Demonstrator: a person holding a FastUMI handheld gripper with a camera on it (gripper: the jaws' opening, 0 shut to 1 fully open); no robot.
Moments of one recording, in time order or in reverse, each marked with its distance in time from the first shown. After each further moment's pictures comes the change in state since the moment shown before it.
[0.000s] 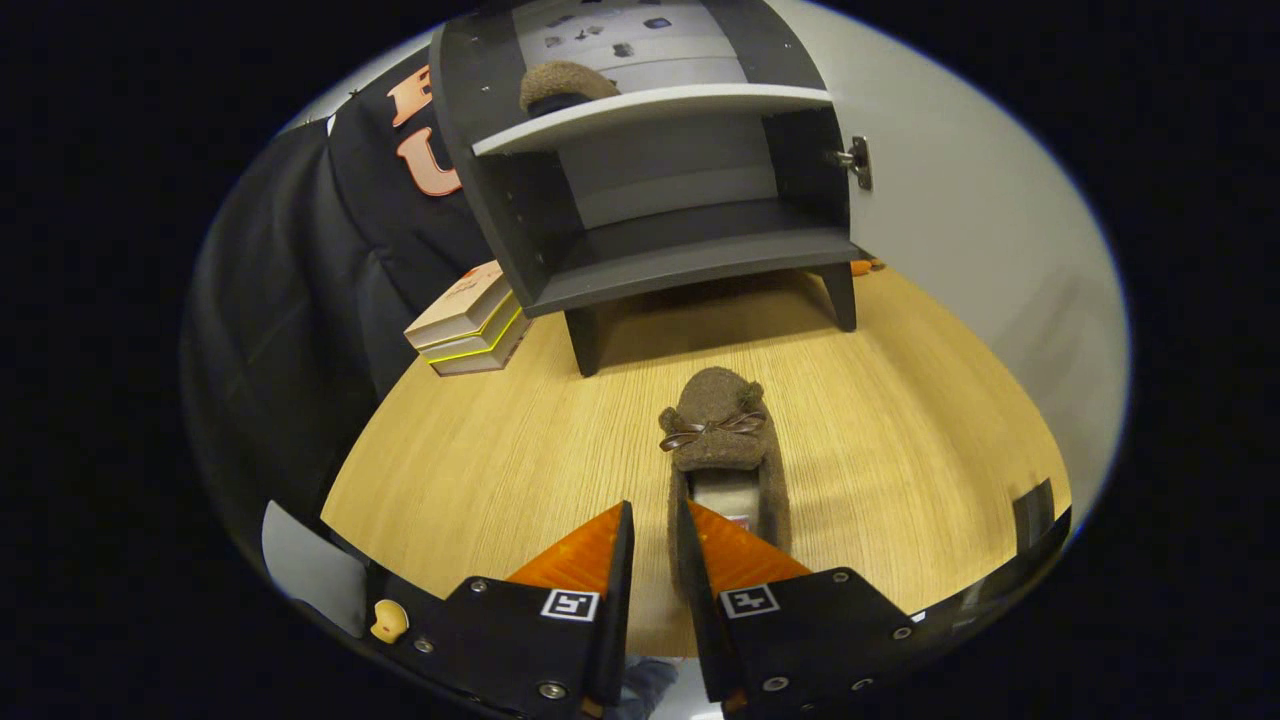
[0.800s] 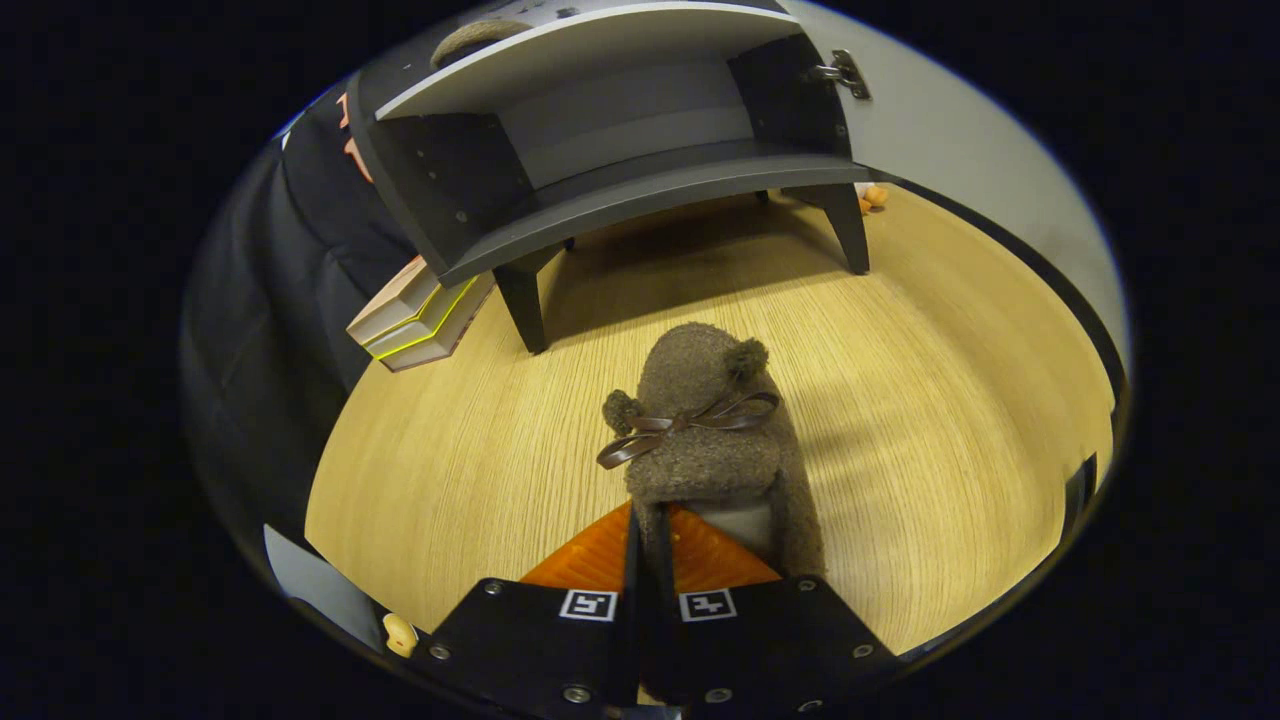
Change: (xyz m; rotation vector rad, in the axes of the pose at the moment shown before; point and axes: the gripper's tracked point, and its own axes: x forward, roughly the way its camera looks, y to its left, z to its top) arm 0.069 -0.019 -0.017 0.108 0.082 -0.022
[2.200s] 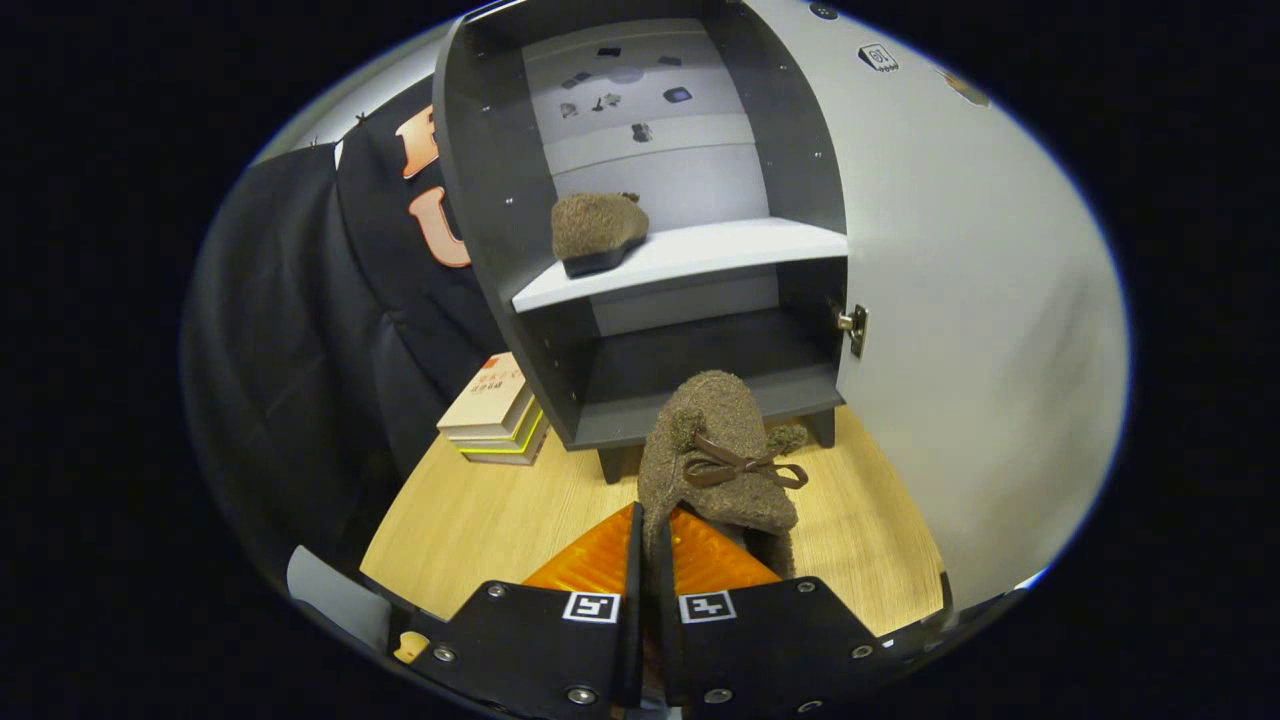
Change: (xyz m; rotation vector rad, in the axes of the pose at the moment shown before) arm -0.174 0.062 0.148 -0.113 -0.278 0.020
